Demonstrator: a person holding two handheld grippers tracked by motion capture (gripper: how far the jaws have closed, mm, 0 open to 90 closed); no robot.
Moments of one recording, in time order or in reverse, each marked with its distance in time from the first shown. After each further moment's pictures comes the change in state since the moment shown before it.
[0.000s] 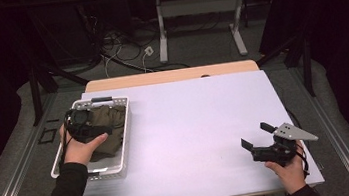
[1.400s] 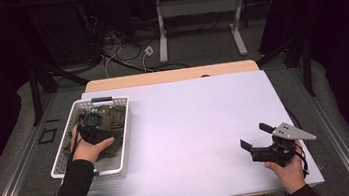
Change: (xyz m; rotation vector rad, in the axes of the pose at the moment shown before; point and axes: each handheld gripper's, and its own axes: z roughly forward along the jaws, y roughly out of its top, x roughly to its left) left arm 0.001 -0.014 0.053 0.155 -0.010 0.033; right arm 0.000 -0.001 0.002 0.016 0.010 -0.006
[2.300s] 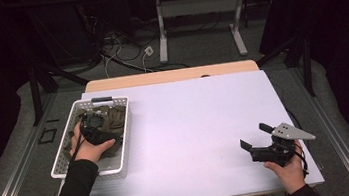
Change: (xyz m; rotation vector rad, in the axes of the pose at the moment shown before) left arm 0.002 -0.002 0.010 0.044 0.111 0.036; right arm 0.000 -0.001 0.001 0.010 -0.006 -0.006
